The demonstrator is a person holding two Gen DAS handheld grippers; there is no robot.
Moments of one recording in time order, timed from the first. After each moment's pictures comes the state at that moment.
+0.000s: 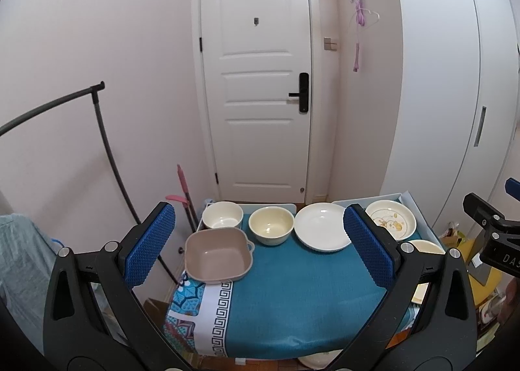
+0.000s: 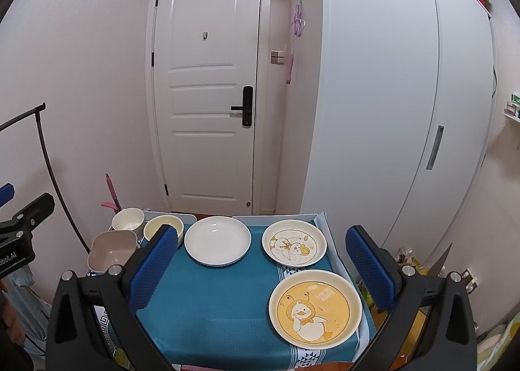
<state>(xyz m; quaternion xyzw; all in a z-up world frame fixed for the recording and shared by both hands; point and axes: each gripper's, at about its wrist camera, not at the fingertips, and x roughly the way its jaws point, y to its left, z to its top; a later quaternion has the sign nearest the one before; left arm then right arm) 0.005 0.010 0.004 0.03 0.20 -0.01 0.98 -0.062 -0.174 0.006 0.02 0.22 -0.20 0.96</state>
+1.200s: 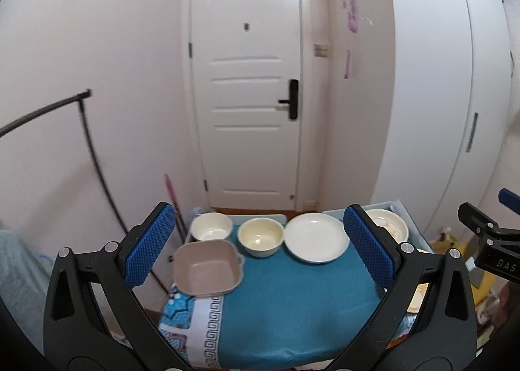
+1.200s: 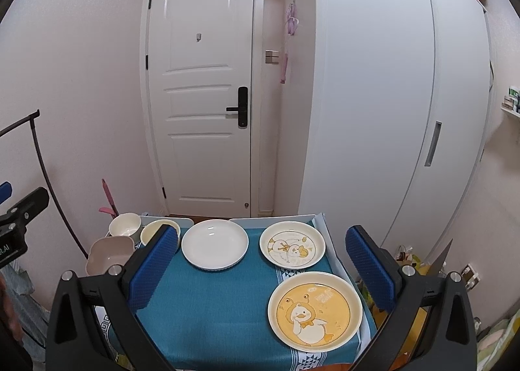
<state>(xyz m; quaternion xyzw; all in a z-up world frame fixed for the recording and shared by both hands) 0.028 0.011 0.019 0.03 0.17 -0.04 0.98 -0.057 -0.181 0.009 0.03 0.22 -0.21 0.95</state>
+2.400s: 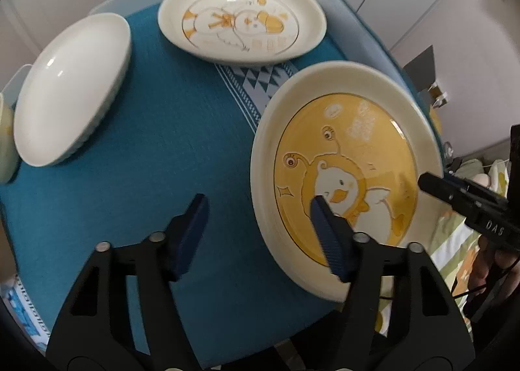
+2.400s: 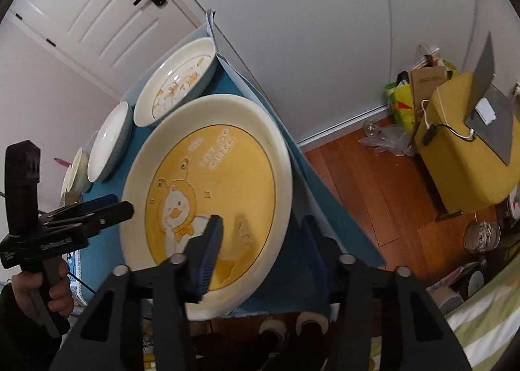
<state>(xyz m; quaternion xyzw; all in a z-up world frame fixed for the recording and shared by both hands) 0.184 -0.267 -0.298 0.12 0.60 -0.28 0.74 -0.063 -0.442 -0.260 0.33 0.45 -0.14 0.82</state>
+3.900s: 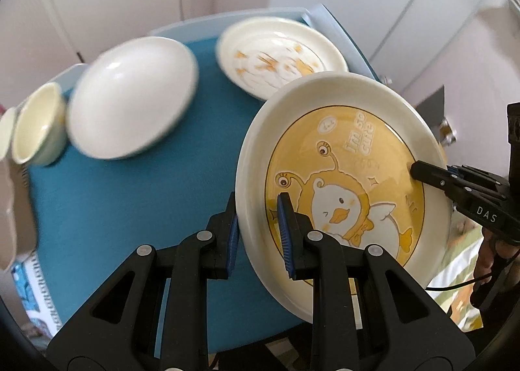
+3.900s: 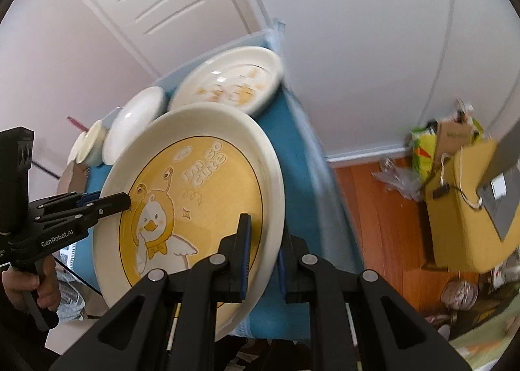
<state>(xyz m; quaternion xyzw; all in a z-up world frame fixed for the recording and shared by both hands) 0.163 -0.205 -0.227 0.07 0.55 -0.23 0.80 -0.005 -0.430 -0.221 0.23 0.47 -0.07 0.85</state>
